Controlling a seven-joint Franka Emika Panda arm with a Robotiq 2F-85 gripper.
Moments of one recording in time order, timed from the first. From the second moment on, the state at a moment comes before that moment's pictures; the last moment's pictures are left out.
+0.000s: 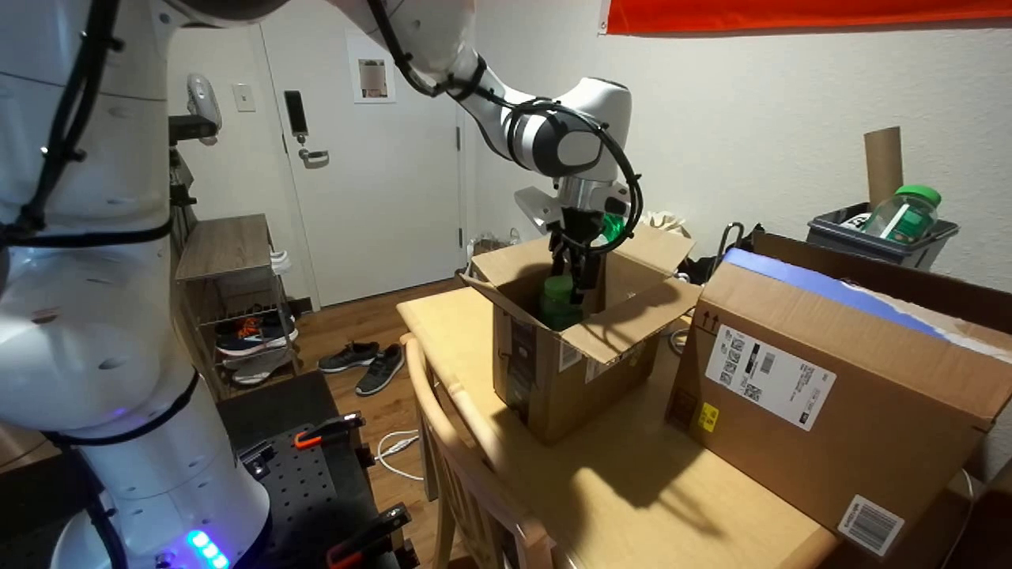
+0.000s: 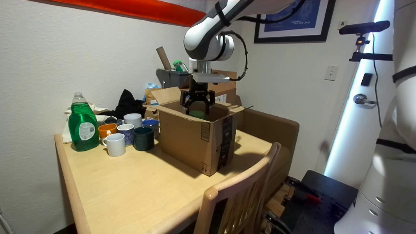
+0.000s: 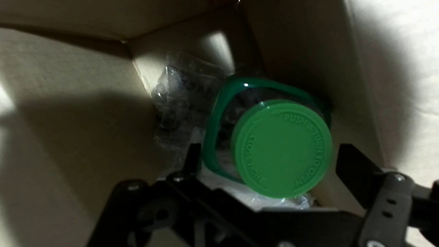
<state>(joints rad) 0.02 0.26 -0.05 -1.96 0.08 2.20 0.24</state>
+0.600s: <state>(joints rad) 0.03 0.26 -0.04 -1.94 0.08 2.21 0.24</state>
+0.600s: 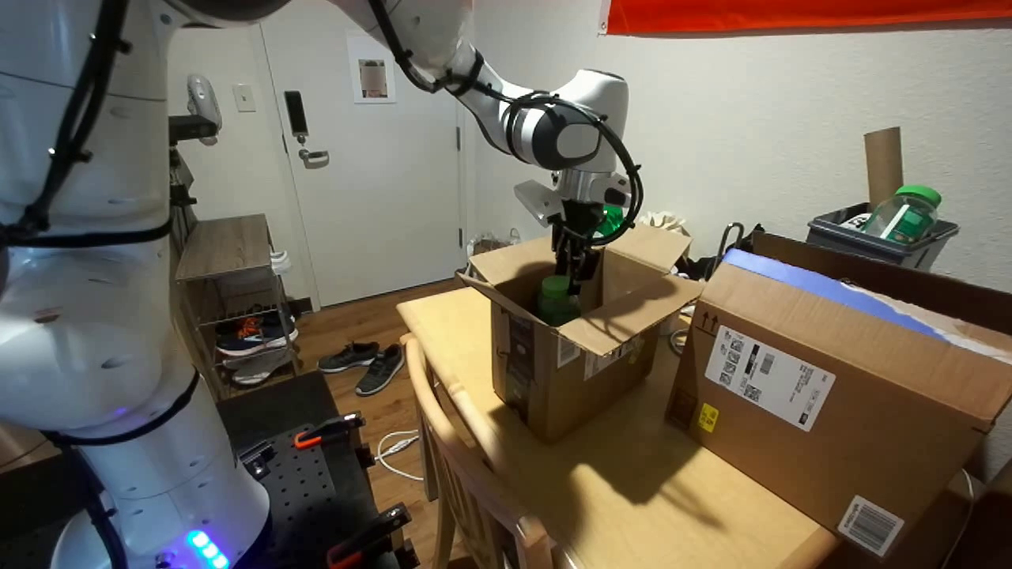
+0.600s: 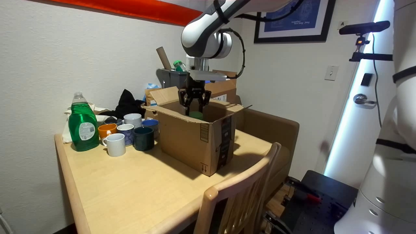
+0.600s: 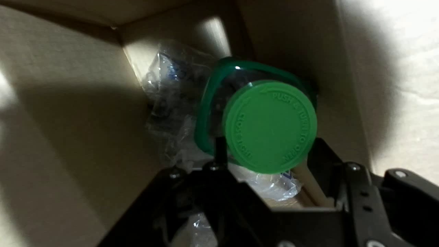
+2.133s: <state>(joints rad) 0.04 0.24 -0.01 -1.97 0.04 2.12 0.18</state>
